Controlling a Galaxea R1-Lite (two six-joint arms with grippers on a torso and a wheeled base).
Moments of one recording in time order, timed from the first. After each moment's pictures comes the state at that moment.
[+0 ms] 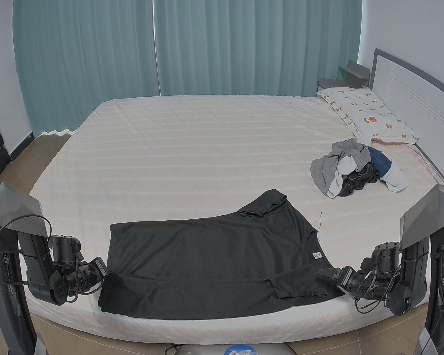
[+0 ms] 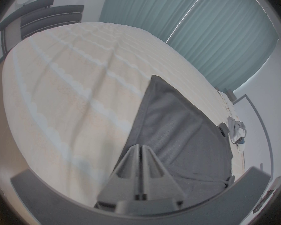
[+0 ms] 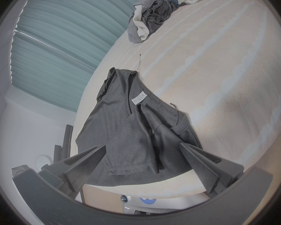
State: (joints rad) left arm 0.09 2.34 -0.35 -1.25 -0.14 -0.57; right arm 0.15 2.41 -0.17 -1.55 0.27 0.78
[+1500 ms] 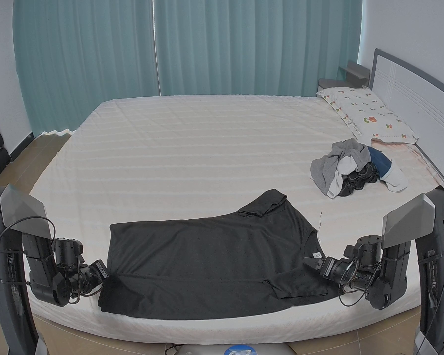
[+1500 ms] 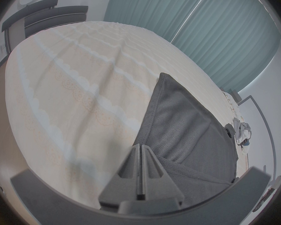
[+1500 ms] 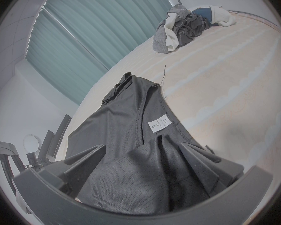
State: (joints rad) left arm 0.09 2.39 -0.36 -1.26 -0.10 -0.58; right arm 0.21 2.51 -0.41 -1.55 0.19 0.60
